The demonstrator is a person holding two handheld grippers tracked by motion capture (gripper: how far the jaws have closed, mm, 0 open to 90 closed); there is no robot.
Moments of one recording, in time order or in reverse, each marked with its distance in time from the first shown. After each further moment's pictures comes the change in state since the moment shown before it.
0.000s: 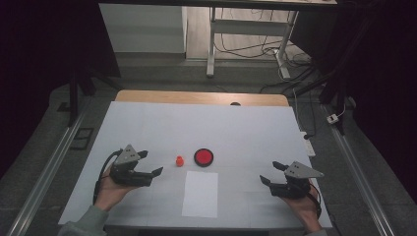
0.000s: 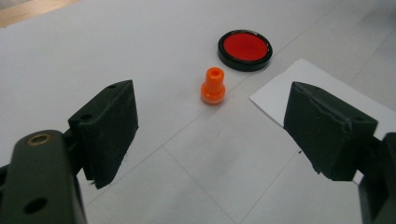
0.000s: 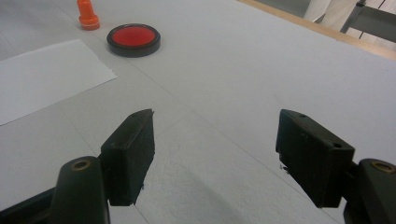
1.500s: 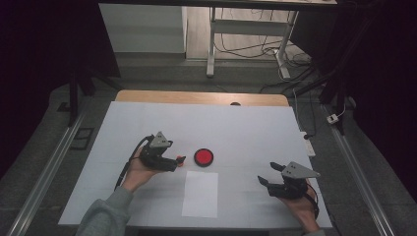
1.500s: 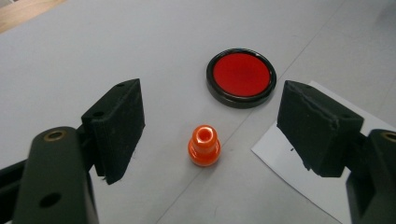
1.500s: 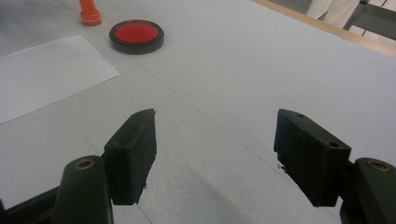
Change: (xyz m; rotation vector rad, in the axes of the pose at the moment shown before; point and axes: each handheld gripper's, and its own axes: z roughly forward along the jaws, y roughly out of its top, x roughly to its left) left arm -0.003 0.045 0.071 0.083 -0.038 0.075; right arm 0.005 0.001 0.005 0.013 0.001 -0.012
